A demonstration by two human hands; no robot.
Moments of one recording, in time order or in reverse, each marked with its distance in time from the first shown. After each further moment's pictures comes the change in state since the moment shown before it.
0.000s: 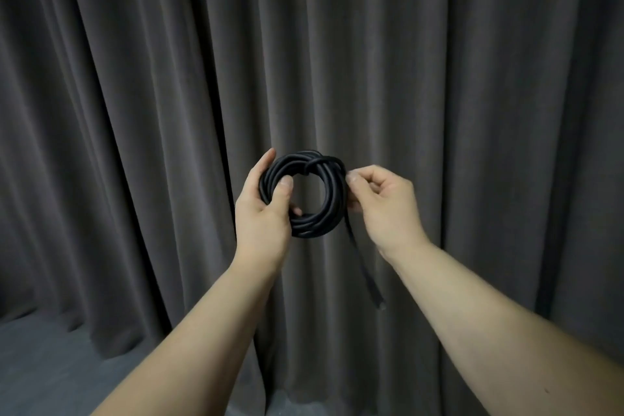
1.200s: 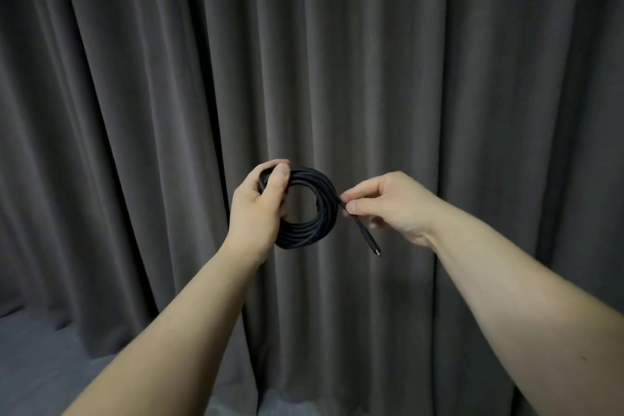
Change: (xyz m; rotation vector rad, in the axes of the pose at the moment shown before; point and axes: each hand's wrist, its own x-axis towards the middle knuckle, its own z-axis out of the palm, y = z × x) left_hand 0.017 -0.008 -0.005 0.028 -0.066 -0.110; right_hand 0.018 -0.021 -0.032 -0.346 -0.422 0.361
